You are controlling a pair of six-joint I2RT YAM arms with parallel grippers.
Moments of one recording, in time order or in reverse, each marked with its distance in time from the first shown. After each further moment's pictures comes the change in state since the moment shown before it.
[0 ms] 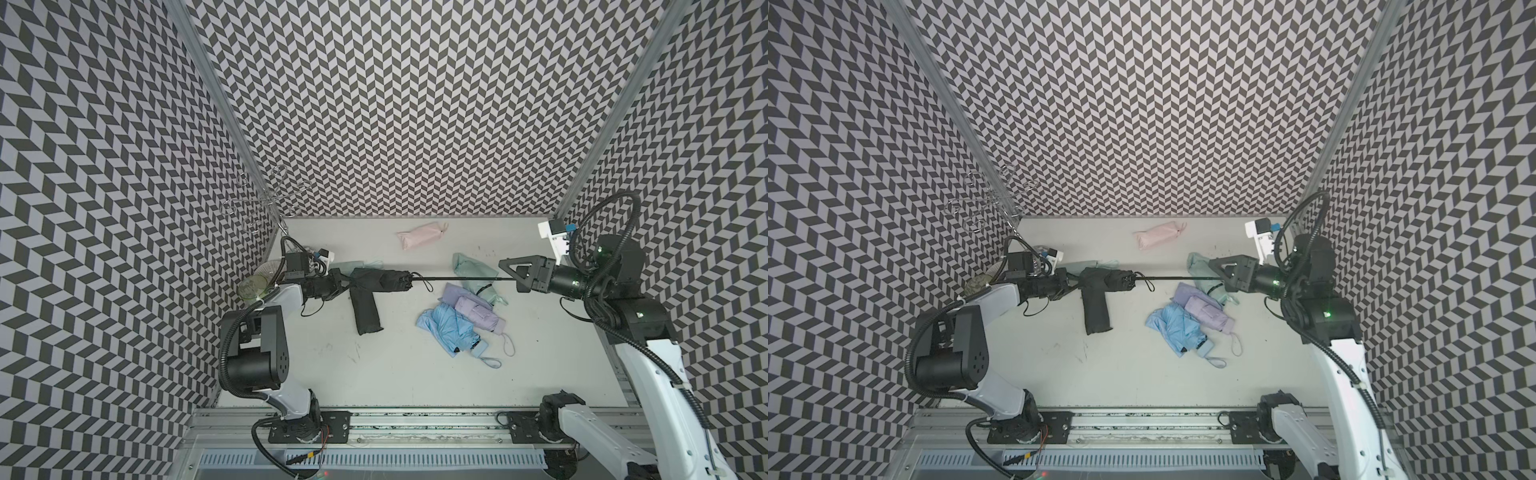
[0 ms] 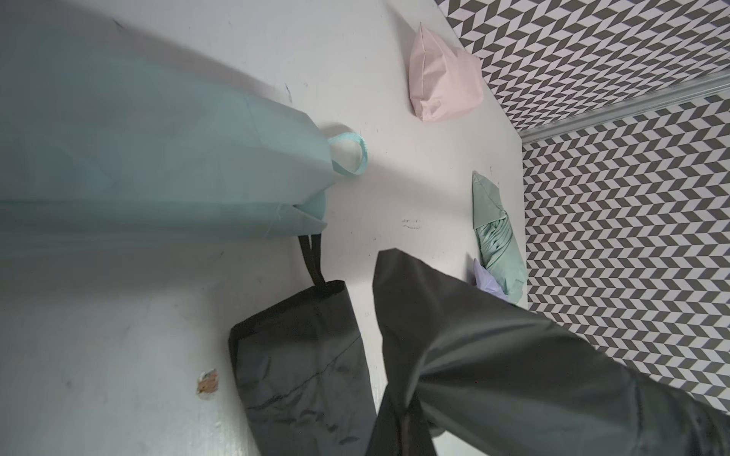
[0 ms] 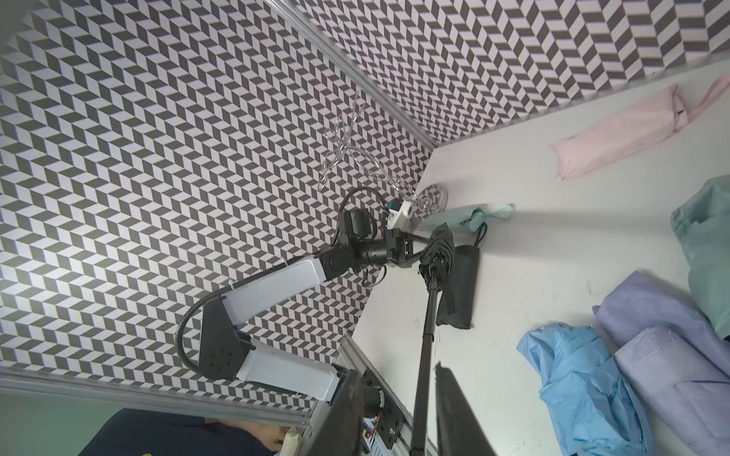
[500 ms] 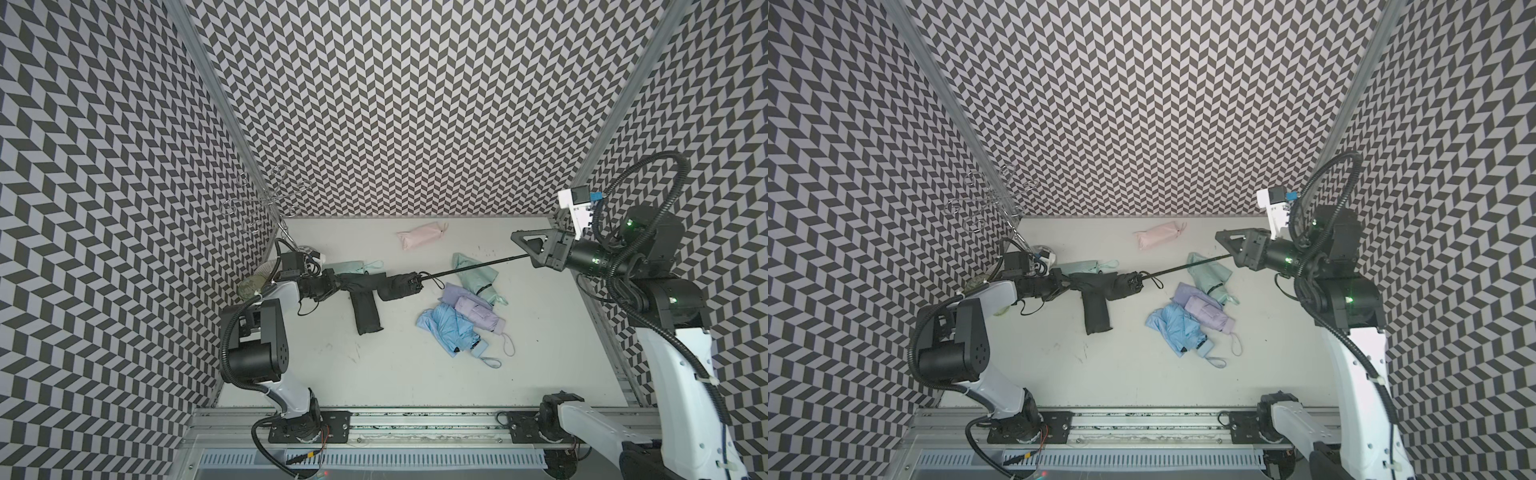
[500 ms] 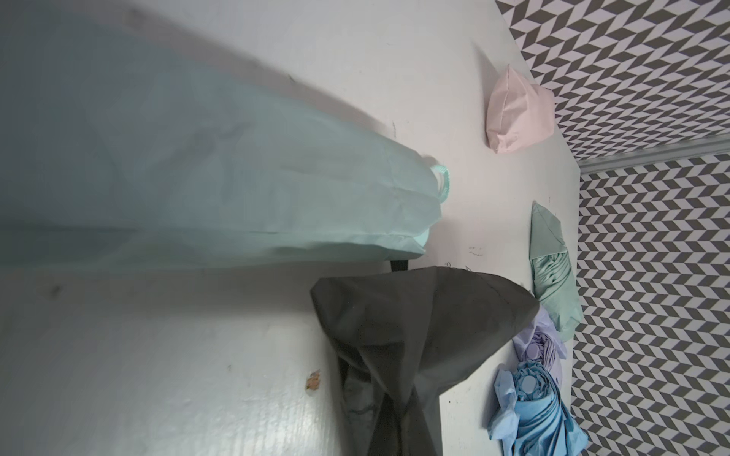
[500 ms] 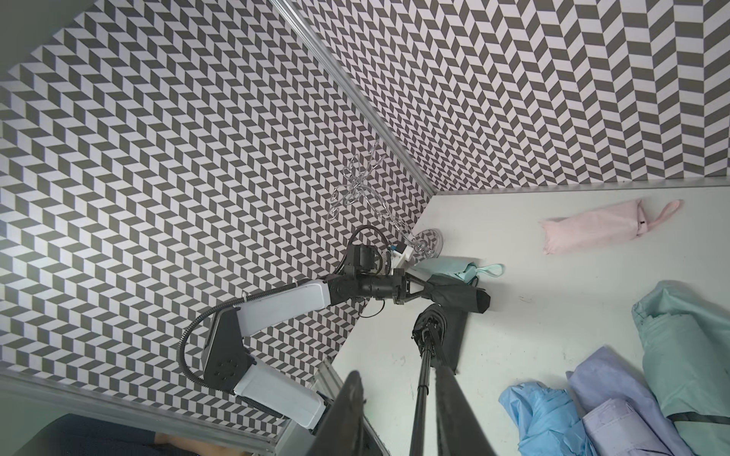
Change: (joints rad) left arm 0.011 0.042 0.033 -0.029 -0.102 0.010; right arm -0.012 0.113 0.267 -0.070 0.017 -0.067
